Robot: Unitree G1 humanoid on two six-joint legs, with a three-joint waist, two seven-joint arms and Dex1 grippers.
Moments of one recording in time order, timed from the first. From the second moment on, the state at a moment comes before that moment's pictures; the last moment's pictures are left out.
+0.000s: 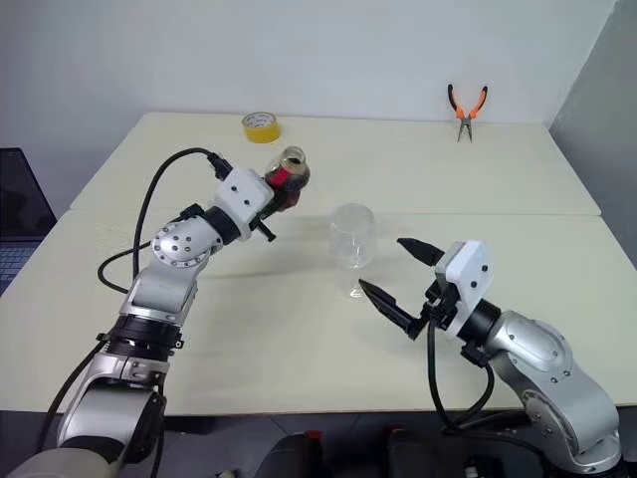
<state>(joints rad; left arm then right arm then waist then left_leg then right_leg) -0.71 0.51 -0.12 0.33 0.10 -0.14 -0.52 -0.09 -0.52 -0.02 -0.76 0.55 0.55 0.47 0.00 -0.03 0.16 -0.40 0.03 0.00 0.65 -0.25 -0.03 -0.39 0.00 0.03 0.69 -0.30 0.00</state>
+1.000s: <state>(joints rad) -0.90 0.54 -0.19 0.55 0.33 -0.56 -0.51 -0.12 -0.44 0.03 -0.74 0.49 0.55 0.41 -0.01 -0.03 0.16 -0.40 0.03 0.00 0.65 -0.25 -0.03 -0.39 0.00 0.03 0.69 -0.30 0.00</state>
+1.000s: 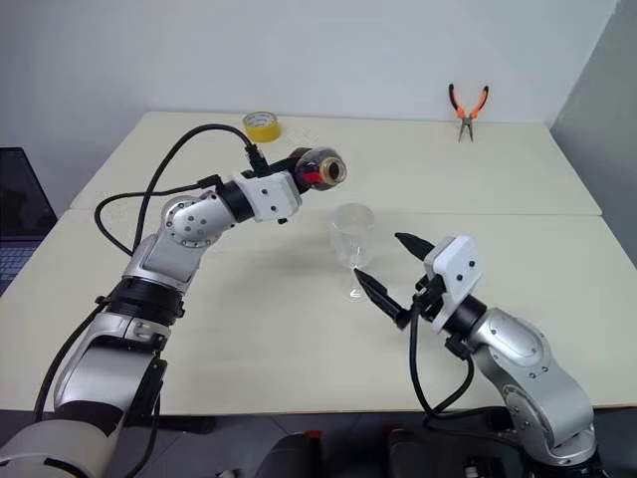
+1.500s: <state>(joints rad) -0.94 0.57 -0.23 0.63 0.46 -0.69 -0.41 -0.14 -0.44 0.03 -0.74 0.49 0.56 0.39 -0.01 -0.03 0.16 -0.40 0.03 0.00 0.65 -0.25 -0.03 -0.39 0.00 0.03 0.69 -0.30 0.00</state>
